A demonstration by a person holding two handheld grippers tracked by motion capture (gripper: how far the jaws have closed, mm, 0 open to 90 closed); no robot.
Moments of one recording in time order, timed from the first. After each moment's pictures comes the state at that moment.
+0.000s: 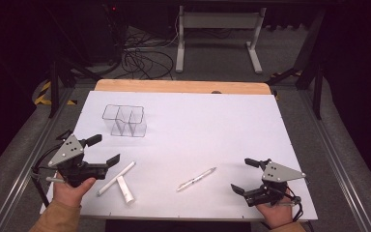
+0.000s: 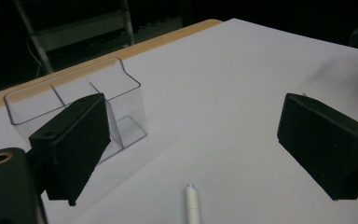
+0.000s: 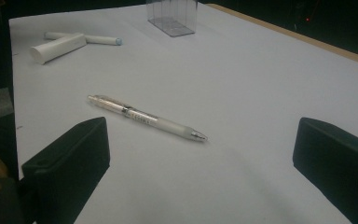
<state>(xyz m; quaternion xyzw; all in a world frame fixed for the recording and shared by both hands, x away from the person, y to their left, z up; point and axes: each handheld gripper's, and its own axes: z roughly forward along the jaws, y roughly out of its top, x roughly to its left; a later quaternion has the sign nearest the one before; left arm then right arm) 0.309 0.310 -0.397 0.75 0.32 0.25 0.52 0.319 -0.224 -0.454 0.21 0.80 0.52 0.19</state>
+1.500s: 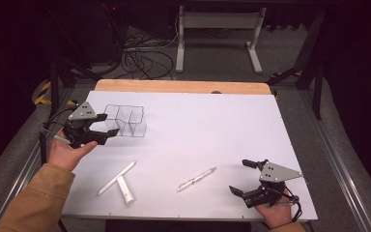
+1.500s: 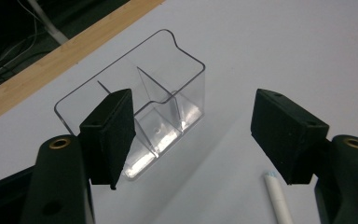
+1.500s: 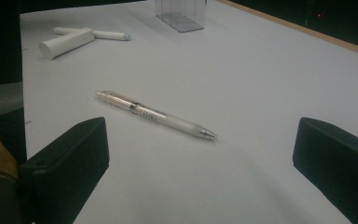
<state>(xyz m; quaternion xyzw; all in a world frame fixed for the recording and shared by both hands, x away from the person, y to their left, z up) 0.397 0.319 -0.364 0.84 0.32 0.23 0.38 0.320 -0.220 -0.456 0.20 0.81 0.52 0.17</state>
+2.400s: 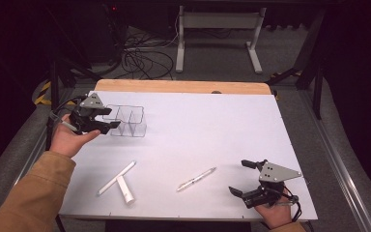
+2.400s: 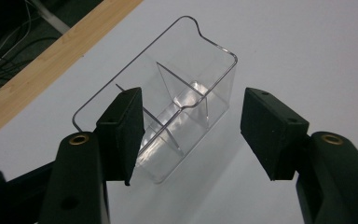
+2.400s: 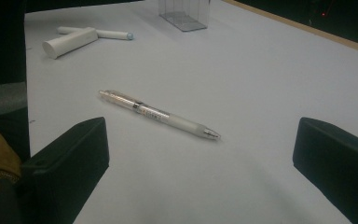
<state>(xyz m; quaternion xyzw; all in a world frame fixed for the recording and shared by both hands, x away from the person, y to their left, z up) 0.437 0.315 -0.361 0.87 0.30 0.22 0.32 0.320 -0.218 -0.457 0.20 0.81 0.52 0.17</state>
